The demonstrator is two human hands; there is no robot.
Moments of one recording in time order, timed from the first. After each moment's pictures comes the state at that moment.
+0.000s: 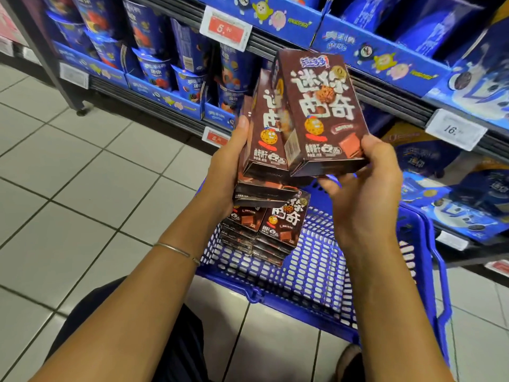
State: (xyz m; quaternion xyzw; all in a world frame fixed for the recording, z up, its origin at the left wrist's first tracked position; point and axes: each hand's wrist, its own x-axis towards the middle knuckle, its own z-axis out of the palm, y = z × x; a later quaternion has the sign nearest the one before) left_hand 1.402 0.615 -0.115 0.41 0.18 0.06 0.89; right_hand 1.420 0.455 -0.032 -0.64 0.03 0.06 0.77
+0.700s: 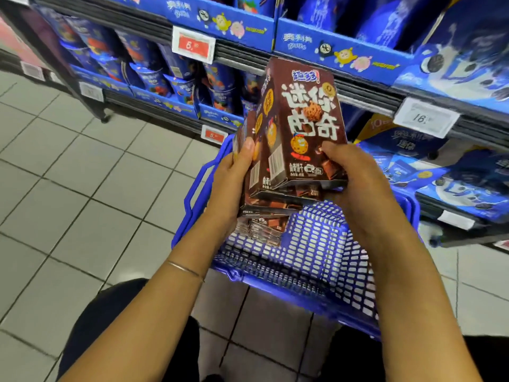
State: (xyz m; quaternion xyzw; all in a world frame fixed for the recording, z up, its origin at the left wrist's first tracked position) left_hand 1.393 0.549 -0.066 0.47 0.27 0.07 0.84; right_hand 1.463 0.390 0.008 -0.69 -0.02 0.25 0.67
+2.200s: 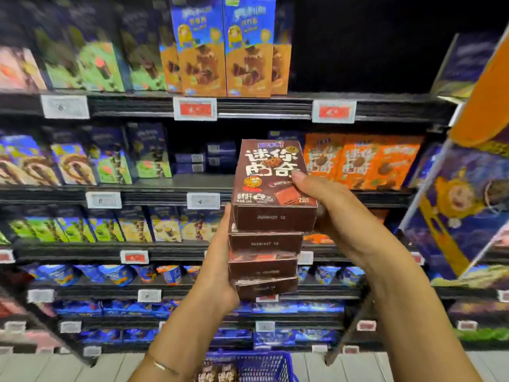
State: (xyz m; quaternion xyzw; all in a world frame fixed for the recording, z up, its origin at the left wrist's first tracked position) left_hand 1.420 0.432 0.717 0.38 0.10 -0.11 0.91; right_hand 1.448 0.255 0.811 -0.72 -0.13 0.11 0.68
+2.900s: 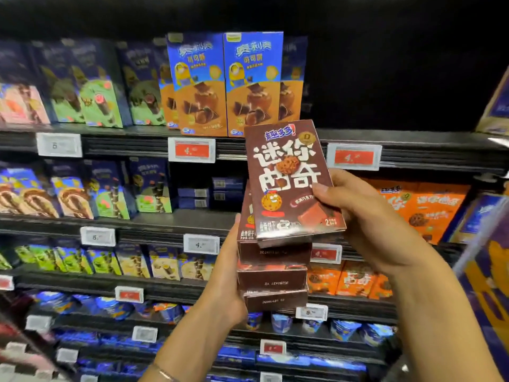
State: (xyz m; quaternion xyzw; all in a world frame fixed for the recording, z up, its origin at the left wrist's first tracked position) left_hand 1.517 0.425 0.739 0.35 0.11 -0.09 0.92; right_hand 1.554 0.231 0.847 -0.68 -0.23 0.08 0.69
